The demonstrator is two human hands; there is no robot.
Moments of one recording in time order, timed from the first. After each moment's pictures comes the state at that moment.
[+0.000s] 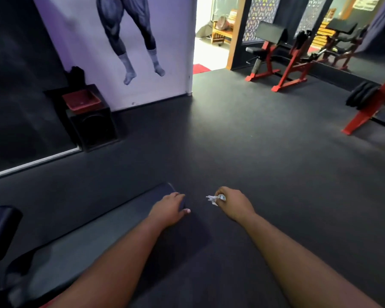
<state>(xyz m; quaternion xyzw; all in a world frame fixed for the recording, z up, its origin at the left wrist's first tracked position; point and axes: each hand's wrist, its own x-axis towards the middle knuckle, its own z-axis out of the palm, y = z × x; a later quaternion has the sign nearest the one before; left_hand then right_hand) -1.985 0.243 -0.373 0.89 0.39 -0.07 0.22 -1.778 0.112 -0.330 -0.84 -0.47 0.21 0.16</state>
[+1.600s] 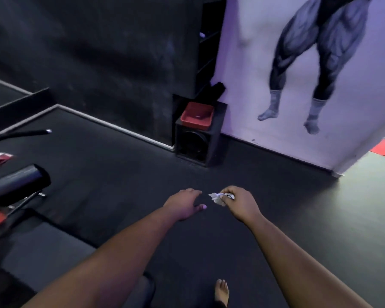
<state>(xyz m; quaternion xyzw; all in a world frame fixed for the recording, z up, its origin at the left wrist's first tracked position) -1.726 0.820 -0.363 0.66 0.71 0.05 0.25 -1.511 0.890 -0.338 -0.51 -0.79 0.30 0.13</state>
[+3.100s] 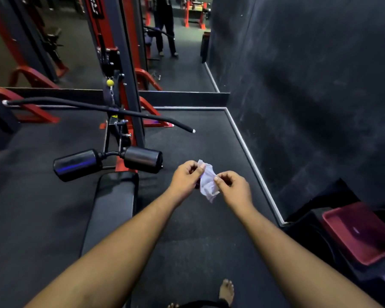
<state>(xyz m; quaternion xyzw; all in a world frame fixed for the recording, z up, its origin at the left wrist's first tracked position) -2.091 0.920 -0.318 0.06 0.73 0.68 0.09 -2.039 1.090 -0.307 -0.12 -0.88 0.45 0.09</state>
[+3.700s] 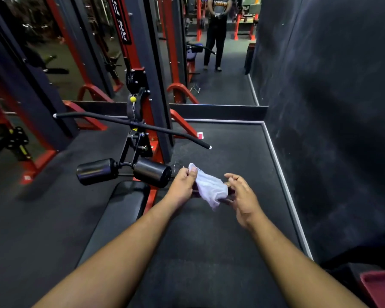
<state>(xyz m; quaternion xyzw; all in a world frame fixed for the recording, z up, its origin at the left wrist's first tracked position) -2.158 1.046 -0.299 -0.07 0.70 0.71 0.05 -2.143 1.232 -0.299 -0.08 -0.58 0.80 -0.10</state>
